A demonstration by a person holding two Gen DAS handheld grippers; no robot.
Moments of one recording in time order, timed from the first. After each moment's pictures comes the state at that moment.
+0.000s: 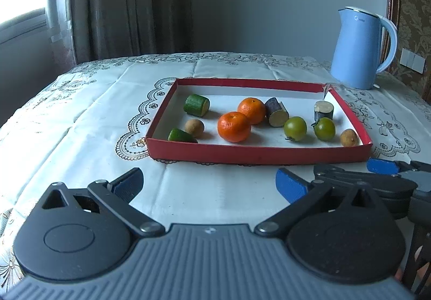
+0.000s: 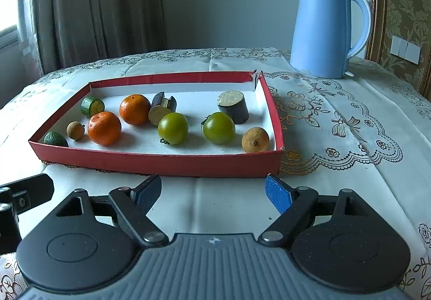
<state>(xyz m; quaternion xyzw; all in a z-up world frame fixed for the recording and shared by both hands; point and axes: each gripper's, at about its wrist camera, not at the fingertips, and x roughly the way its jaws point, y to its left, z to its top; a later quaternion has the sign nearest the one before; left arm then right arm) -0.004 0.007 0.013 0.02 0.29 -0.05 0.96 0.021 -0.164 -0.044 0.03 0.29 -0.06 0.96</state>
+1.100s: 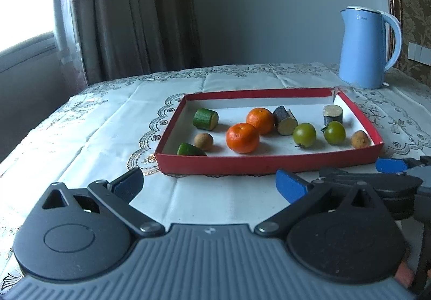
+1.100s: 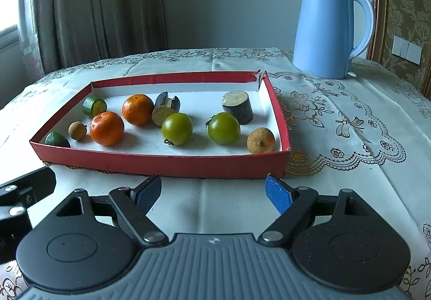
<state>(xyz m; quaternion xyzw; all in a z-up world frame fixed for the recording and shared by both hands) -0.009 -0.003 0.011 0.06 0.25 -0.02 0.97 0.024 -0.160 -0.045 0.03 0.29 -0.05 0.96</state>
